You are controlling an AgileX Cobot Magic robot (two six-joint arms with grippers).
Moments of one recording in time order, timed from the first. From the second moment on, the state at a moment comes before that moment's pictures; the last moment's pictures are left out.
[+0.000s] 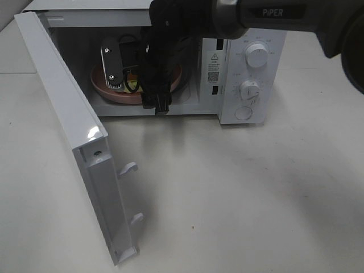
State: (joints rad) left arm 0.05 0.00 -0.50 -0.11 1.05 0.11; right arm 0.67 2.28 -1.88 -0.15 0.57 -1.09
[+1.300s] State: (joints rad) left arm 0.05 0.00 -0.50 -0.11 1.05 0.11; right arm 0.67 1.81 -1.25 -0.15 0.37 -0.94
